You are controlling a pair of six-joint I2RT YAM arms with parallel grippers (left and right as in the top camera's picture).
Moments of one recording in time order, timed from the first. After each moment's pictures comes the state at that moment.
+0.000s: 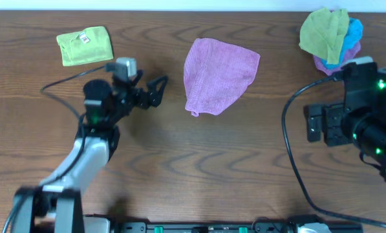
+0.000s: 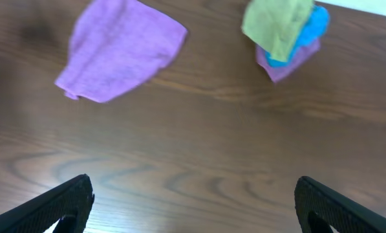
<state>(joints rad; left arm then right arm) -0.10 1.49 0.66 0.54 0.55 -0.32 0.12 1.18 1.84 -1.52 0.09 -0.06</state>
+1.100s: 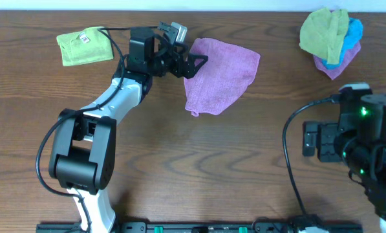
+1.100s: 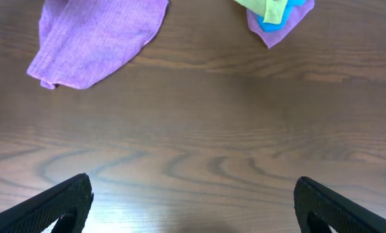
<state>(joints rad) -0.25 1.98 1.28 0.25 0.76 -0.18 0.12 1.00 1.54 -1.43 0.13 0.04</state>
